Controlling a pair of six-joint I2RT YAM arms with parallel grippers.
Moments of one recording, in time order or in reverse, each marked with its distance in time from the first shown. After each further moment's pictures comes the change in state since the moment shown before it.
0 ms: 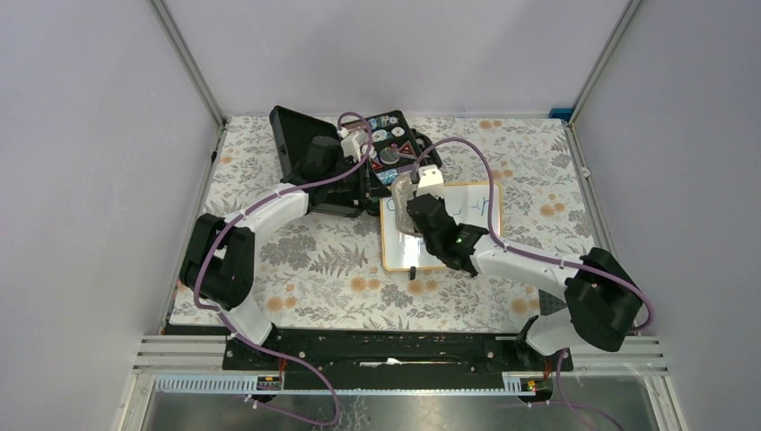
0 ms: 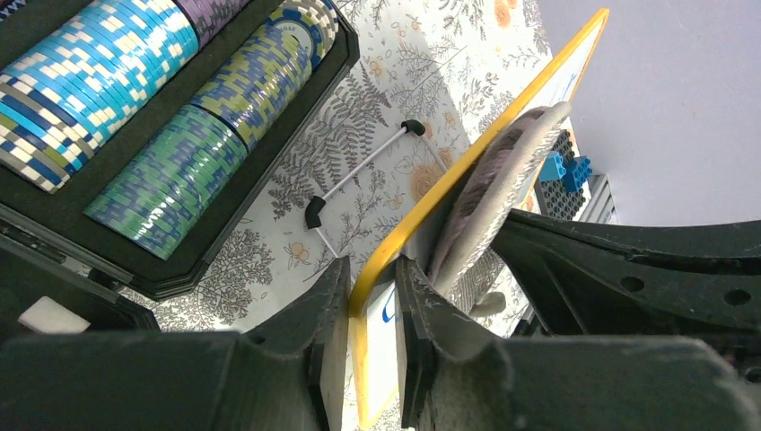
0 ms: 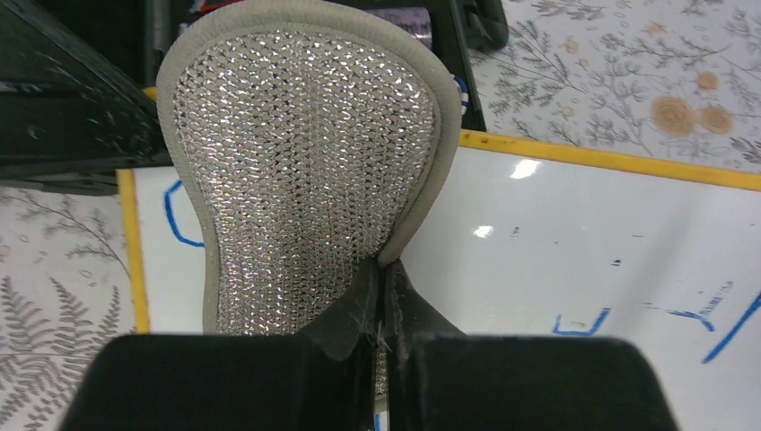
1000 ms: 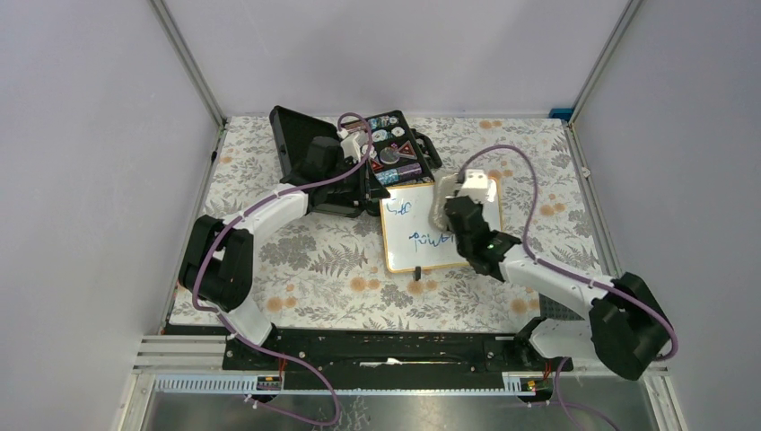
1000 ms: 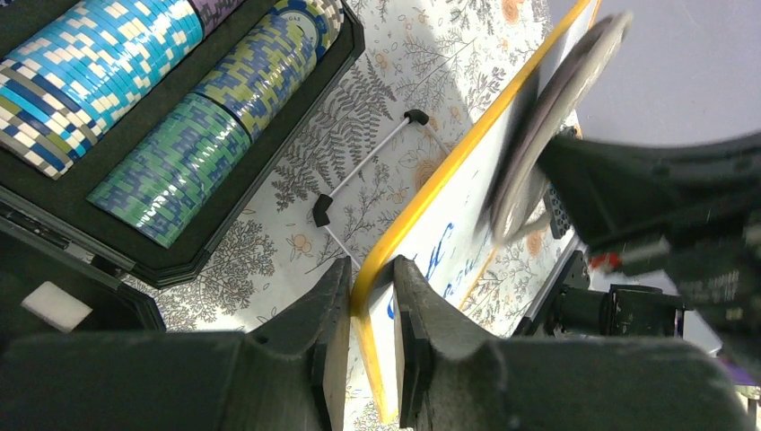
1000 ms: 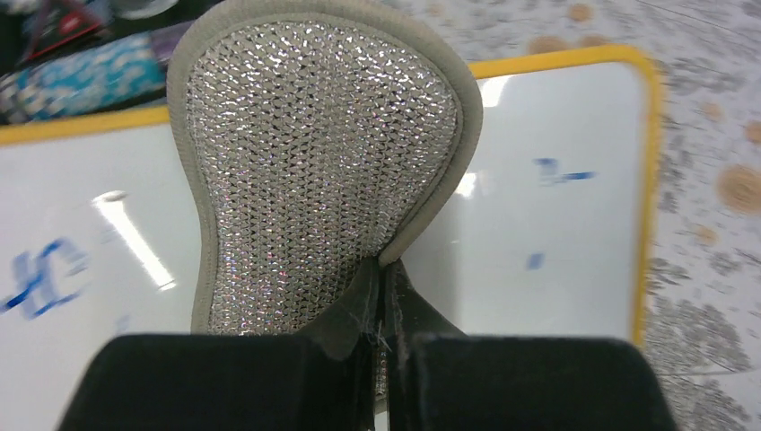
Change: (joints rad) left arm -0.003 -0.011 0.001 -0.026 -0.022 0.007; right arm -0.229 -0.203 -0.197 0.028 -0.005 0.083
